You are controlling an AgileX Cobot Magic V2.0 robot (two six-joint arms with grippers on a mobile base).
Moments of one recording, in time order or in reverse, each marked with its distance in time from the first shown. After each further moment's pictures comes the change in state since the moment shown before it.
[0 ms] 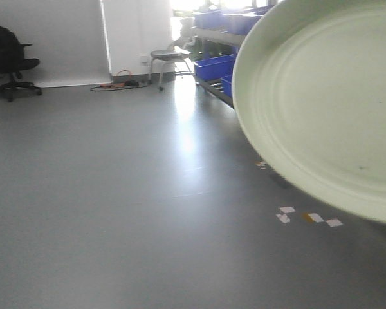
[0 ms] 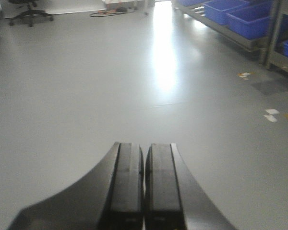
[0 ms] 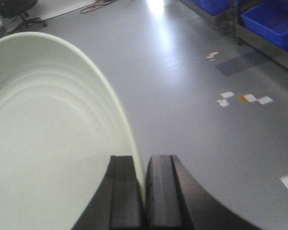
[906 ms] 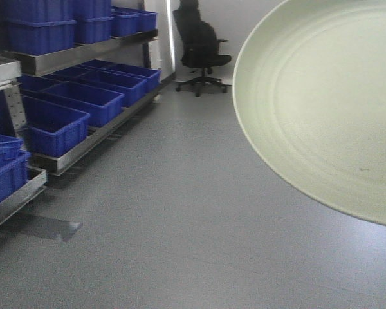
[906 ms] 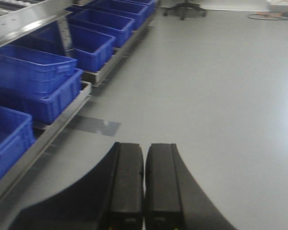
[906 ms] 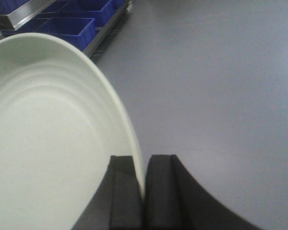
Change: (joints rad) left arm 0.000 0.000 0.000 0.000 0.000 0.000; right arm 0.000 0.000 0.000 0.000 0.000 0.000
